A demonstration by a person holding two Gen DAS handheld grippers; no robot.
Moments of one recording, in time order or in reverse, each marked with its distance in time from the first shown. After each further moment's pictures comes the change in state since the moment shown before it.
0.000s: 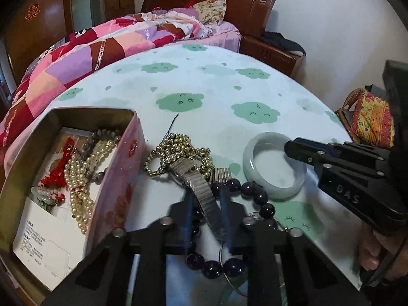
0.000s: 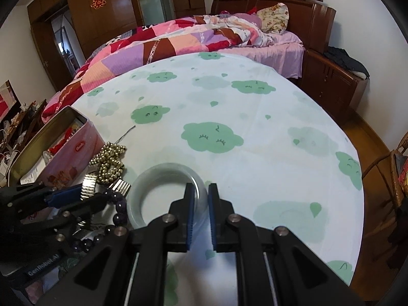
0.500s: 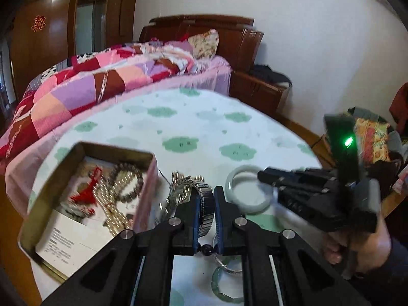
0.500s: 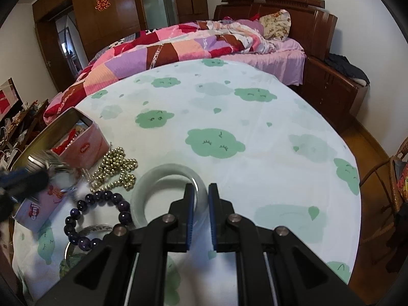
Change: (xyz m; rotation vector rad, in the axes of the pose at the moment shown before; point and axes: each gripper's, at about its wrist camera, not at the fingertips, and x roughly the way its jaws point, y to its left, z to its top) left arm -0.079 0.005 0.003 0.002 -0.204 -0.063; right arm -0.006 0.005 -0.001 -0.025 -0.042 -0.003
